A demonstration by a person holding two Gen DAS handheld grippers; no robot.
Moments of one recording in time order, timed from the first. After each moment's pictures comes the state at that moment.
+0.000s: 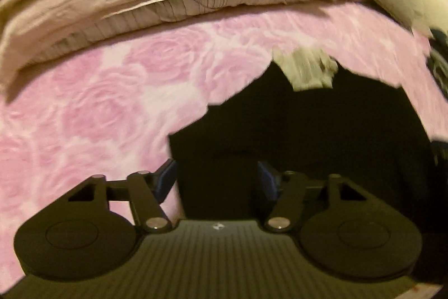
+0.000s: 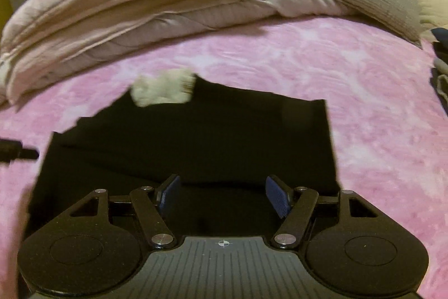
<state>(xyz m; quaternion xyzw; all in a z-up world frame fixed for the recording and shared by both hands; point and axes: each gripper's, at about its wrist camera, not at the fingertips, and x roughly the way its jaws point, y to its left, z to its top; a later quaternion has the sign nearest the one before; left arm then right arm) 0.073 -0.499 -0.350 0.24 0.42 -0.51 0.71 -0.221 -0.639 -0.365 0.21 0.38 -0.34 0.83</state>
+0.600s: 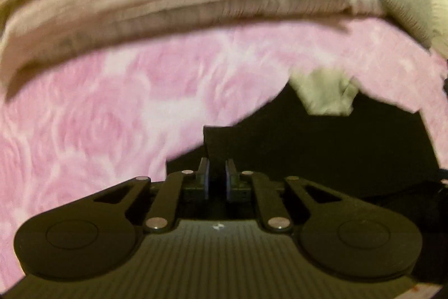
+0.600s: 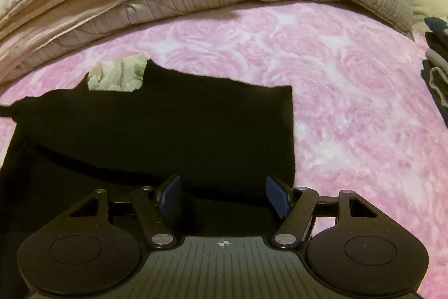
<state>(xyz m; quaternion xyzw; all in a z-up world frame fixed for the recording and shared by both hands) 0.085 -0.517 -0.364 0.24 0.43 -0.47 0.73 -0.244 -0.684 -0.395 0.21 0.41 -0.35 0.82</state>
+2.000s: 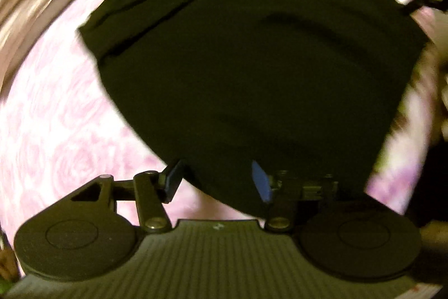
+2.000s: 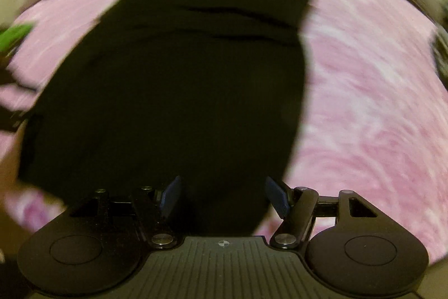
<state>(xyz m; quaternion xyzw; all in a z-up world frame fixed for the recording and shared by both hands) -0.176 -0.255 -0.361 0.48 0.30 -0.59 0.58 -0.428 -0.517 -0.360 0.14 0.51 -0.17 0.83</state>
